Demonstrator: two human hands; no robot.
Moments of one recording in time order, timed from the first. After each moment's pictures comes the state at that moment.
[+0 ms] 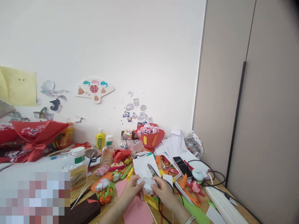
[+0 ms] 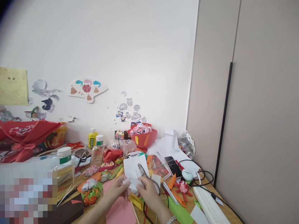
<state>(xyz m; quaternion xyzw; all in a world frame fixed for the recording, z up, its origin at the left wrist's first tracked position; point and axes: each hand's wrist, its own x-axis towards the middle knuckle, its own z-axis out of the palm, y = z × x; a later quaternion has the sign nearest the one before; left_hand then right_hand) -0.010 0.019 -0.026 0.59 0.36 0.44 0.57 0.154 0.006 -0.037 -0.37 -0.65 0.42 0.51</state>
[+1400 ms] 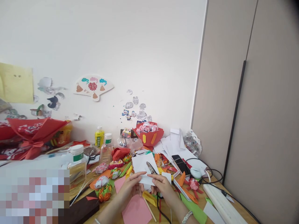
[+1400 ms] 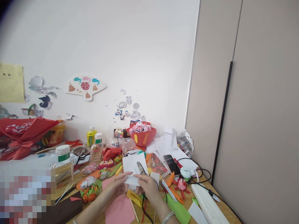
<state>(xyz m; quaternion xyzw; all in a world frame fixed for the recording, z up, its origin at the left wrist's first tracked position) -0.014 0.003 -0.010 0.48 0.28 0.46 0.69 0.156 0.007 -0.036 -0.32 -0.57 0.53 0.53</state>
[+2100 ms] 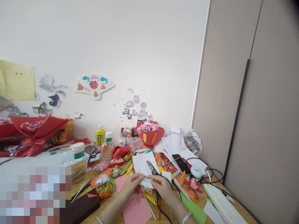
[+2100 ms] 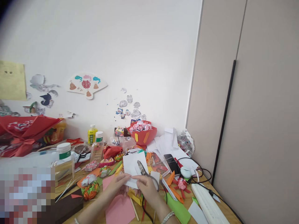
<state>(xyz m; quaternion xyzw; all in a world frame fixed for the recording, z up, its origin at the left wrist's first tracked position) -0.008 0.008 -0.018 0.53 0.35 0.44 0.63 0.155 0.002 -0.035 -0.35 -0.64 0.46 0.50</state>
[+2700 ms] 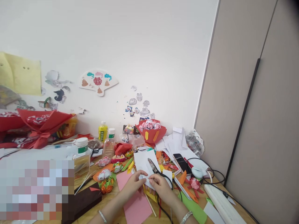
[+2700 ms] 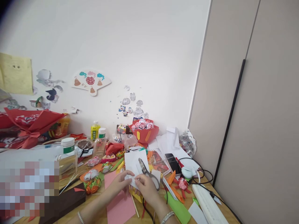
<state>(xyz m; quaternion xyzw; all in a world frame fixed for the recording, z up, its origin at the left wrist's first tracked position) -0.003 0.012 -0.024 0.62 0.41 0.40 0.54 0.154 0.004 -0.042 -0.39 -0.67 0.44 0.45</state>
